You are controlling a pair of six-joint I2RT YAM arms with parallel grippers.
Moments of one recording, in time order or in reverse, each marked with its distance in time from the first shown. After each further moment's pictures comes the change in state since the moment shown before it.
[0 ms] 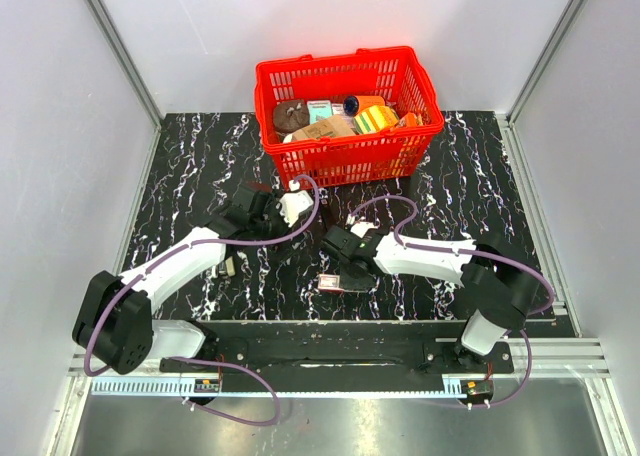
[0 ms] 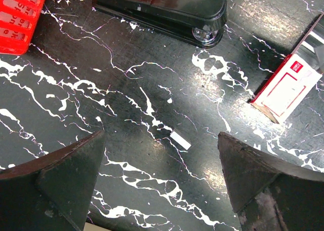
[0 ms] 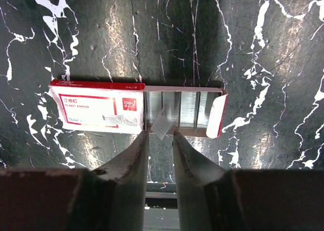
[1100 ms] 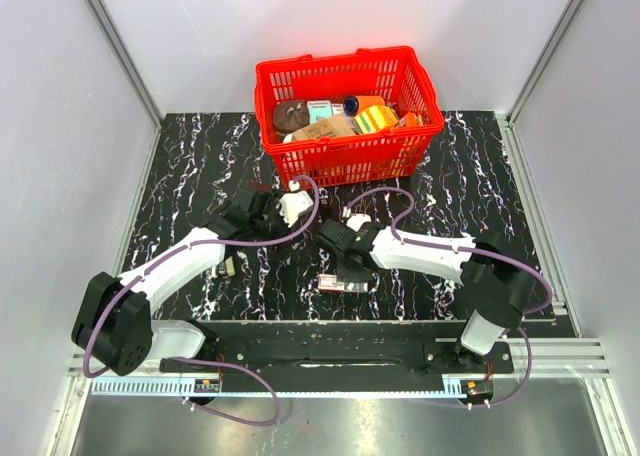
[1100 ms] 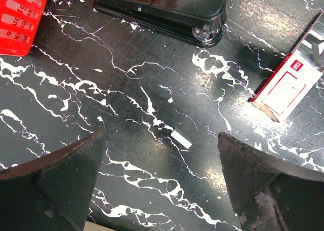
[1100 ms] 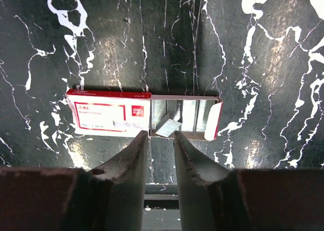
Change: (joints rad) left arm 0.000 -0.007 0.000 -0.003 0.000 0.010; right arm -0.001 0.018 0.079 -0.068 0.059 -0.029
